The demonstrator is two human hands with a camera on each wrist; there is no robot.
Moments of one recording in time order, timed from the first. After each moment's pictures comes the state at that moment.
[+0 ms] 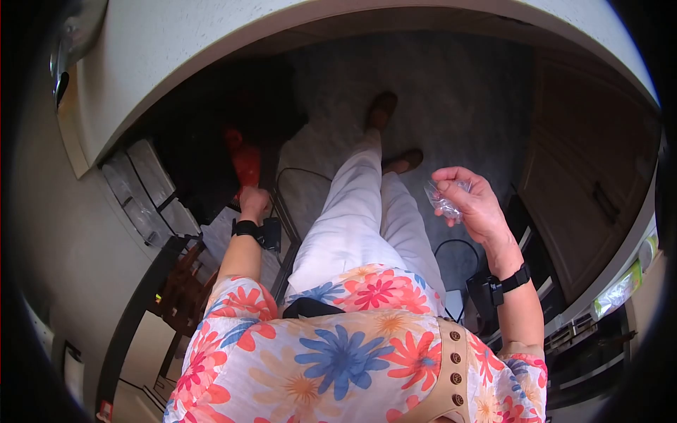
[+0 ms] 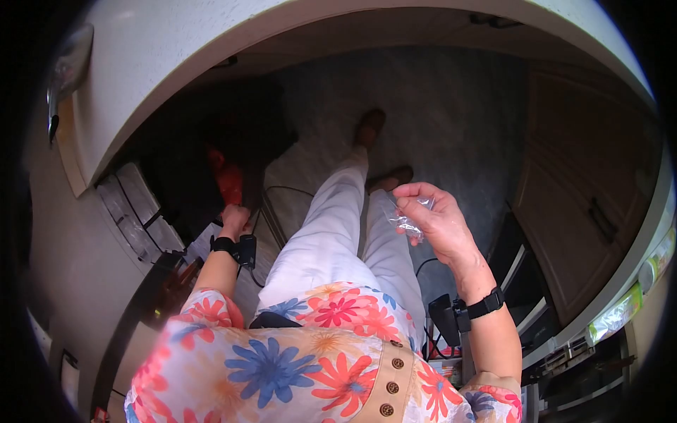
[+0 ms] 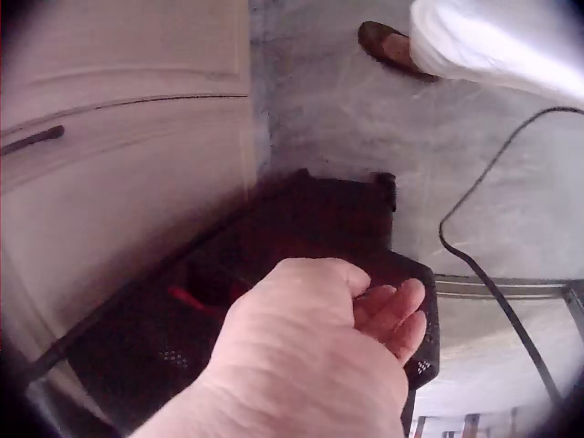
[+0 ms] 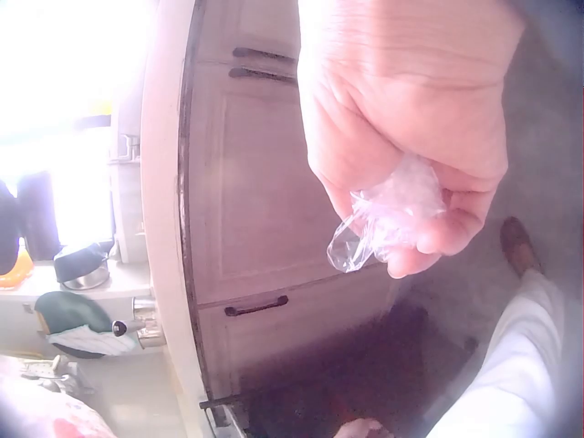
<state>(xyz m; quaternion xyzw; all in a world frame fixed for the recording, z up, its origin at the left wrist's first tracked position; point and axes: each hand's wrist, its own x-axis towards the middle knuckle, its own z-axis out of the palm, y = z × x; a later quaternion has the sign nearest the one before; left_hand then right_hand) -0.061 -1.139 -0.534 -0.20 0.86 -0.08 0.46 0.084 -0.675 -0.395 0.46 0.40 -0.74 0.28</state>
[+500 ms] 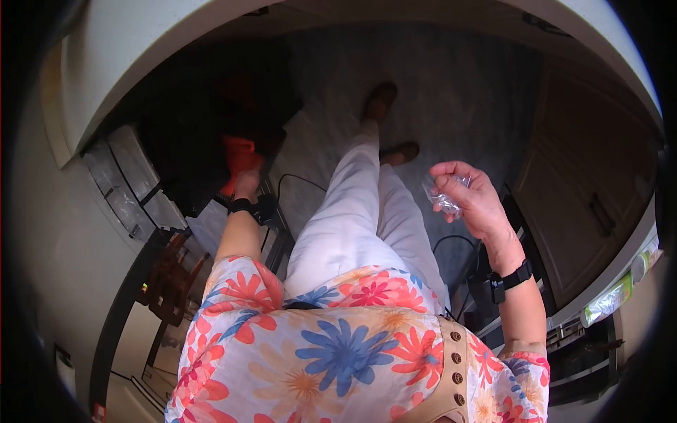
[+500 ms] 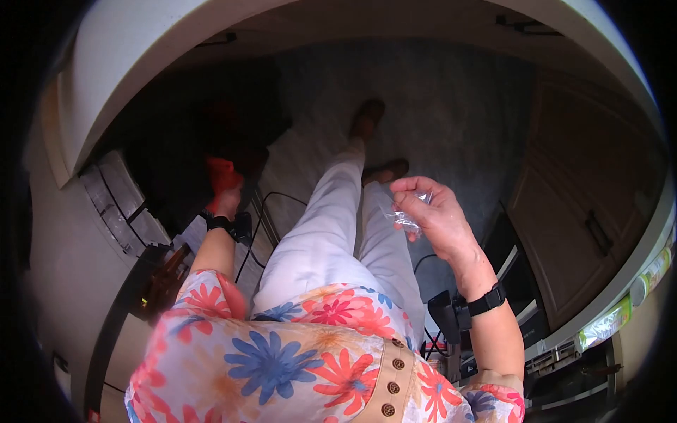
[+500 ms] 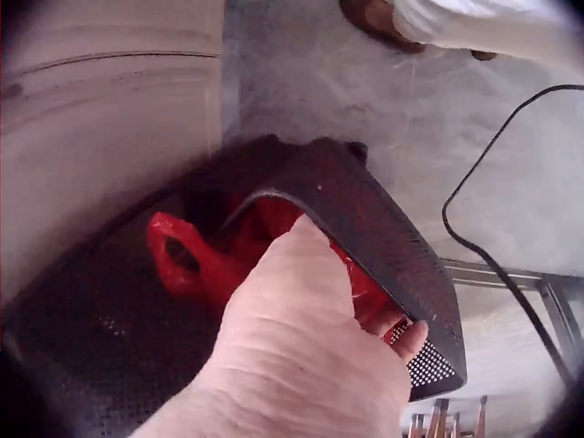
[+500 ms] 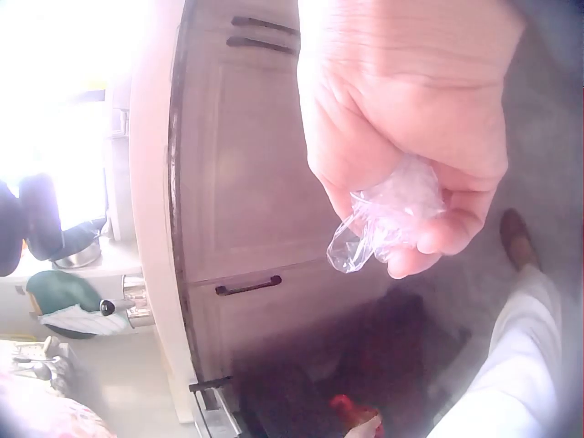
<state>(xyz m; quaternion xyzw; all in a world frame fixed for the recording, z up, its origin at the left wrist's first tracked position) -0.050 -1.187 -0.601 -0.21 0.87 0.03 0.45 0.074 -0.679 -0.411 0.45 0.41 -0.73 0.31</state>
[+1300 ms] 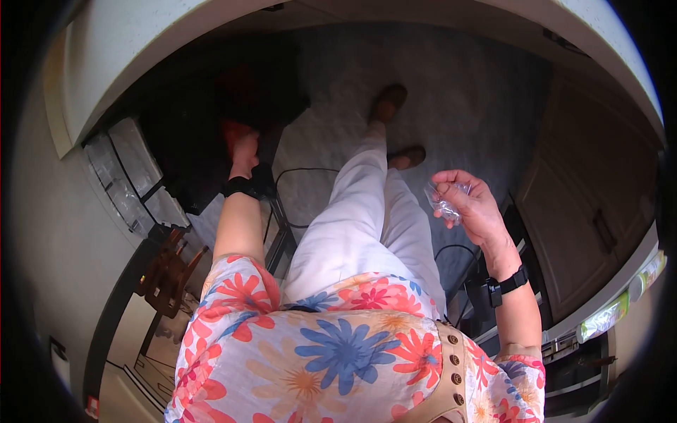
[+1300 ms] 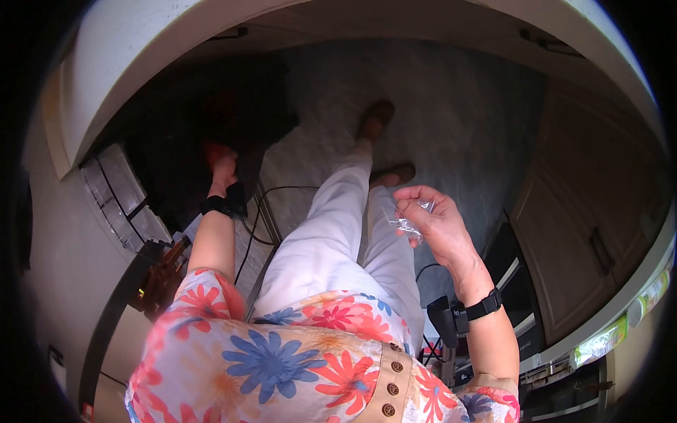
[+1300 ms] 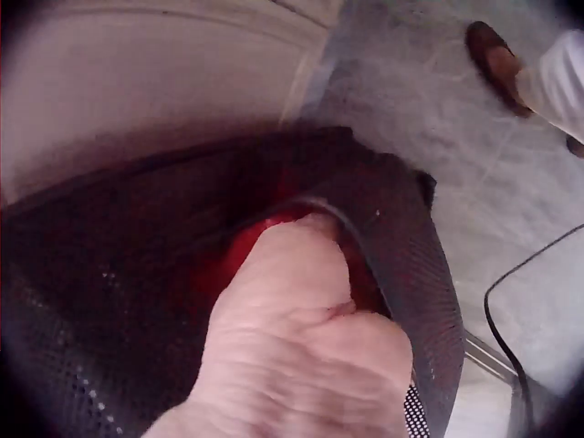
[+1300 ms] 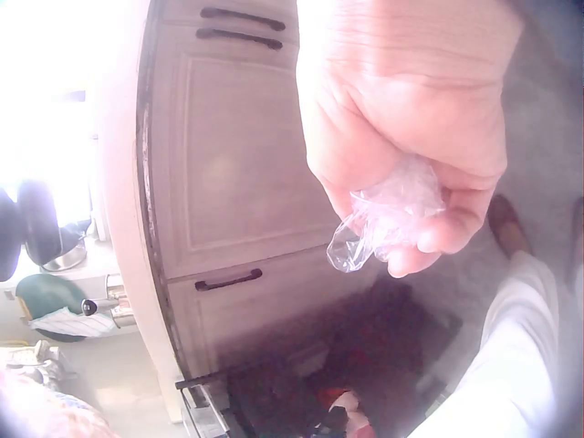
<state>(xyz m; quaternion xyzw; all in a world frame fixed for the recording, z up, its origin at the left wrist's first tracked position) -0.112 -1.115 -0.596 -0.36 0.84 0.30 0.28 0.076 -0.685 -0.431 0.45 0.40 -0.74 0.32</state>
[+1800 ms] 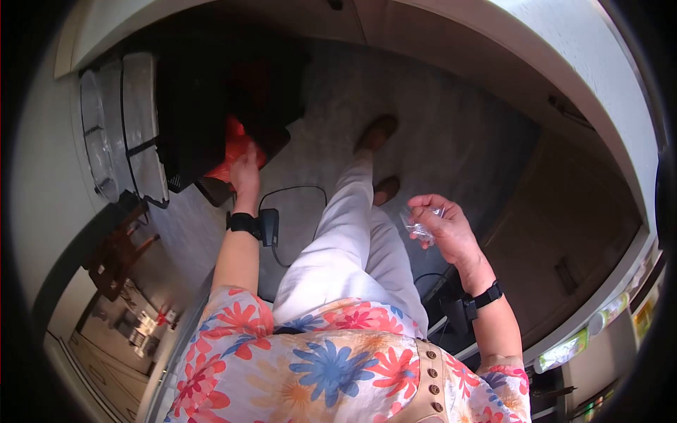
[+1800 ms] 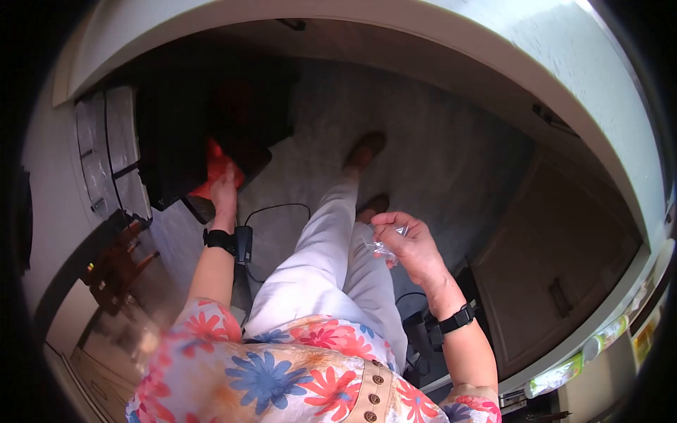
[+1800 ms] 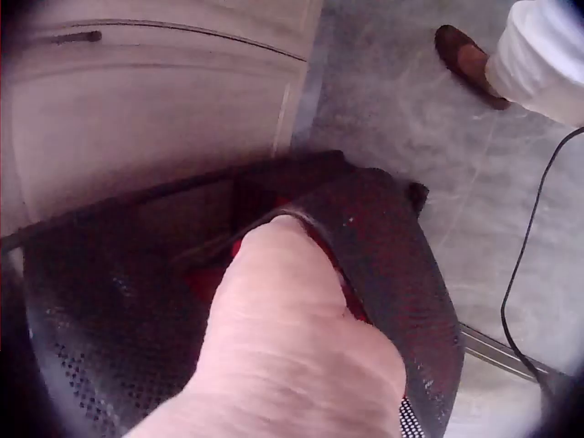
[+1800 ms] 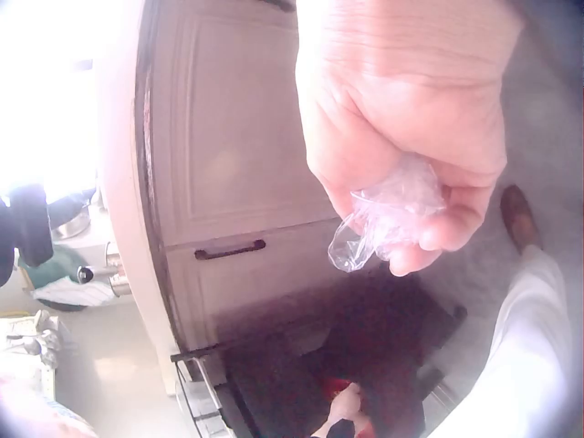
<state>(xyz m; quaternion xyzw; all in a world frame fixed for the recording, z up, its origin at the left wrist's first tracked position) -0.032 -1.109 -0.559 -0.24 0.94 0.16 0.16 0.058 -0.712 -0.437 0.38 0.44 -0.72 0.38</state>
